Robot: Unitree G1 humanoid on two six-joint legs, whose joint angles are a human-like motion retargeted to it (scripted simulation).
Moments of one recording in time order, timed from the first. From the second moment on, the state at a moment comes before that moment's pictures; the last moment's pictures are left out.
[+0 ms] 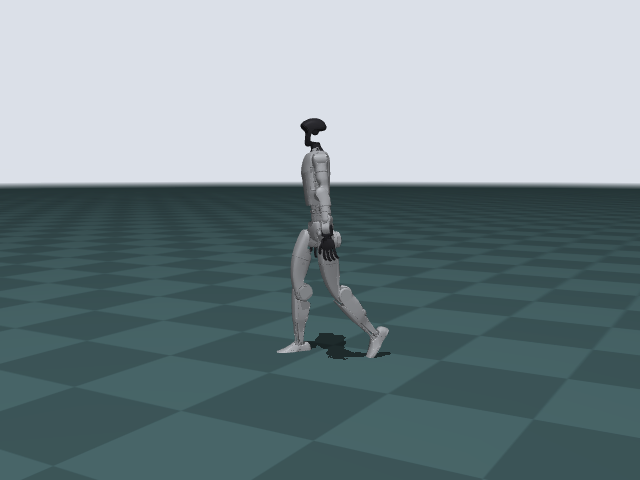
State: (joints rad) left arm 0.04 0.20 0.06 1.61 0.65 -0.13 -0.13; right arm 0.10 -0.13 -0.54 1.64 -0.66 -0.17 0.03; waist -0.26 0.06 -0.13; left_leg 0.05 -0.02 -0.03 0.48 0.25 -0.04; right_leg -0.32 -0.12 -0.02 0.13 0.07 0.02
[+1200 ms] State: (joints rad) left arm -0.27 0.19 0.03 1.42 0.65 -0.24 -0.09; right arm 0.12 -0.15 -0.49 1.64 -0.88 -0.10 0.00; waist -0.22 0.05 -0.06; left_leg 0.12 -0.16 -0.16 0.12 -0.20 0.14; right_leg -0.43 -0.09 0.07 0.02 0.03 0.11
